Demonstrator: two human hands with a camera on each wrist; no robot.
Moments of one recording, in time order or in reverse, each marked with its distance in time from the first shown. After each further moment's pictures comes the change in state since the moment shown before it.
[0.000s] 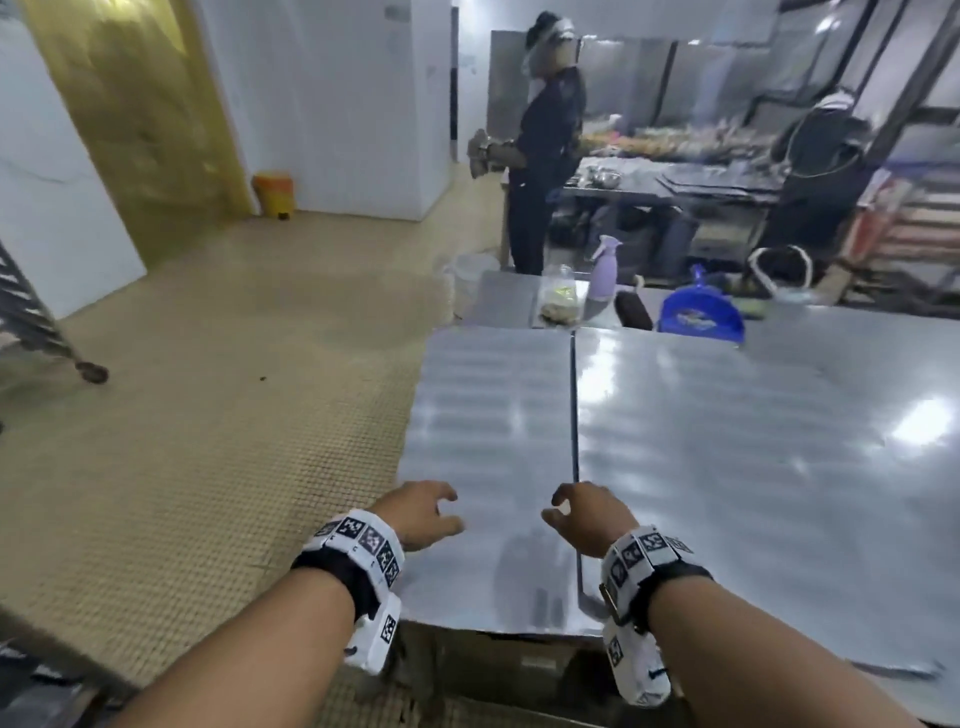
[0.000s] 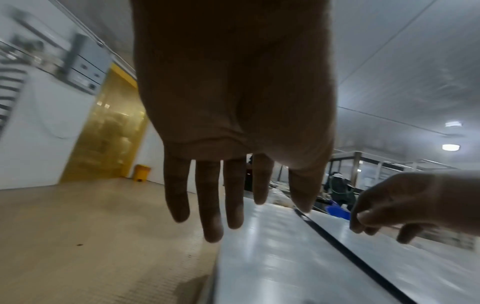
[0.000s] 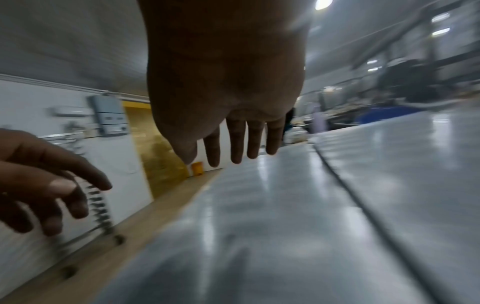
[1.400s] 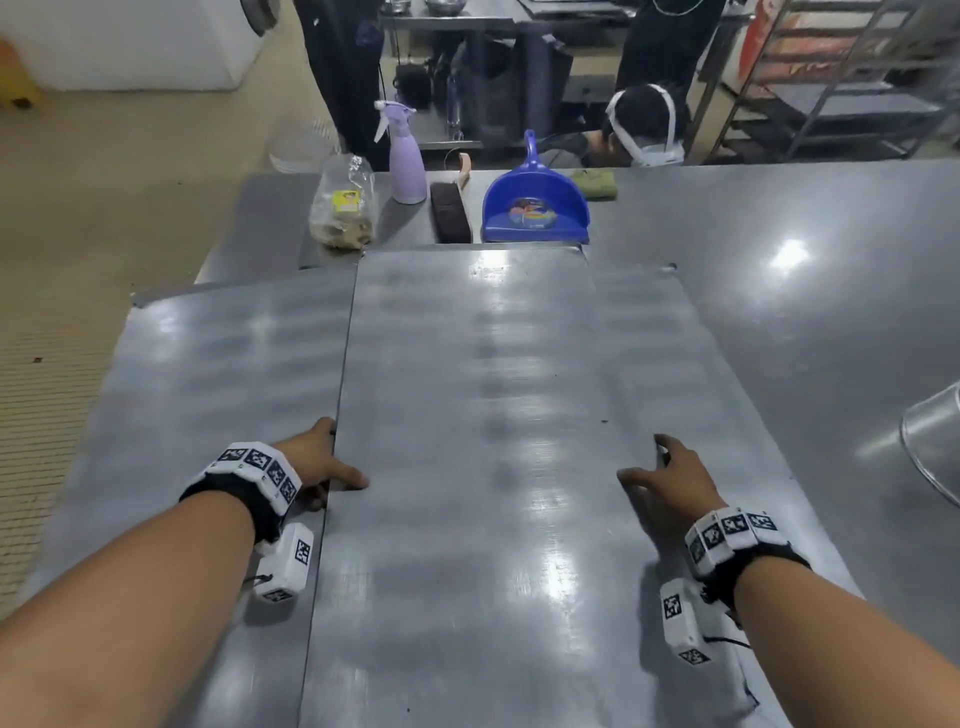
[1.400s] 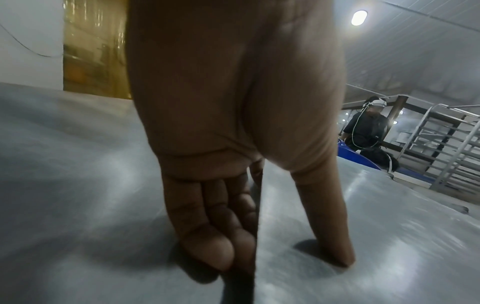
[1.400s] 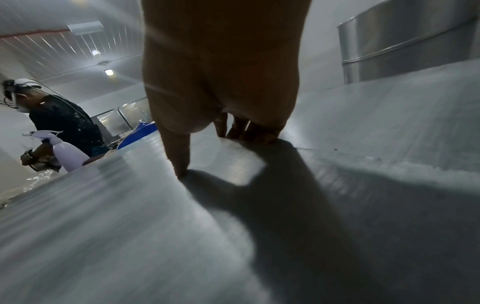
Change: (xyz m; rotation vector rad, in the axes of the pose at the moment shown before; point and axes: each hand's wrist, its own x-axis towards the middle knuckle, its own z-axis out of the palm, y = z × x) left_hand 0.319 0.196 0.058 -0.196 -0.207 -0.260; right_hand 0.099 0.451 -0.079 0.523 0.154 0.620
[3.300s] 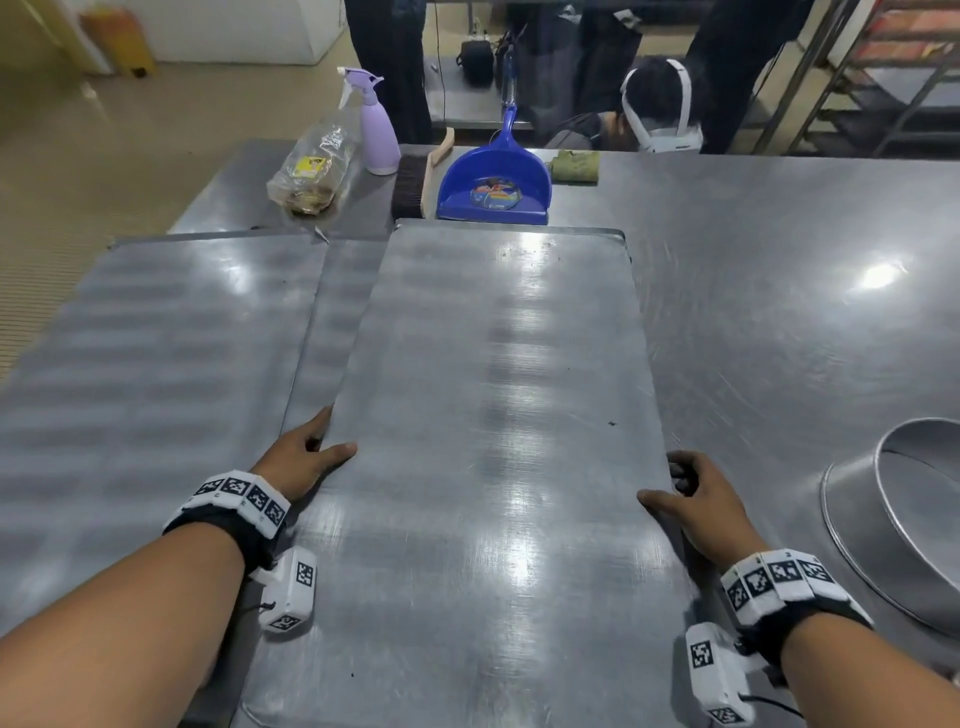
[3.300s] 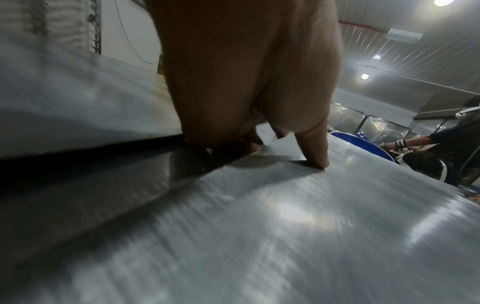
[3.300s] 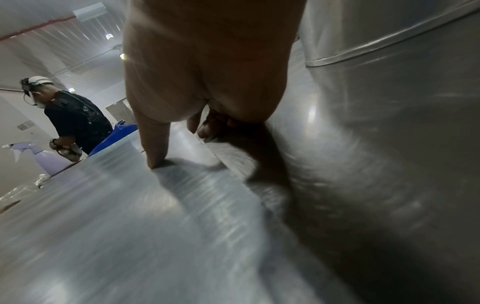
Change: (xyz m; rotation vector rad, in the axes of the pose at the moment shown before) left_hand -0.084 0.144 0.184 -0.406 0.296 0.188; right_hand 0.102 0.177 -0.144 0.294 -0.137 -0.227
